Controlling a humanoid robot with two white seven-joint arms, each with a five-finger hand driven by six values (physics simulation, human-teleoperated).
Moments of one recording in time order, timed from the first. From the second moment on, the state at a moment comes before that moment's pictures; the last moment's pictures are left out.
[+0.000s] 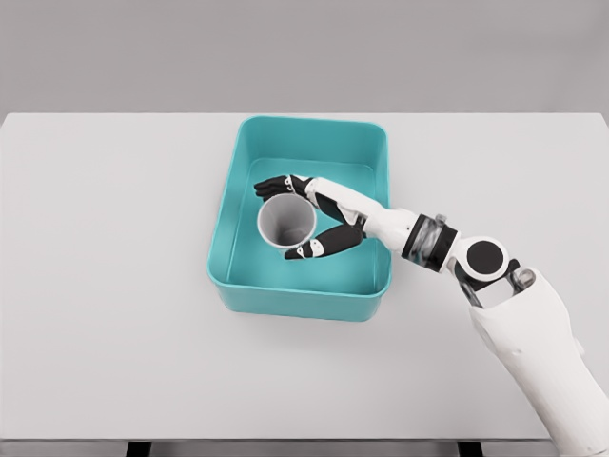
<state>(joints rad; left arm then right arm) 0.06 0.00 -0.07 -0.13 0.06 0.00 -0.02 -0.39 -0.29 0.47 -1.54 -0.23 -0.02 0.61</state>
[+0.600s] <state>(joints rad) 0.06 0.00 -0.07 -0.13 0.06 0.00 -0.02 -0.39 -0.31 0.47 -1.55 -0.23 -0.02 0.61</state>
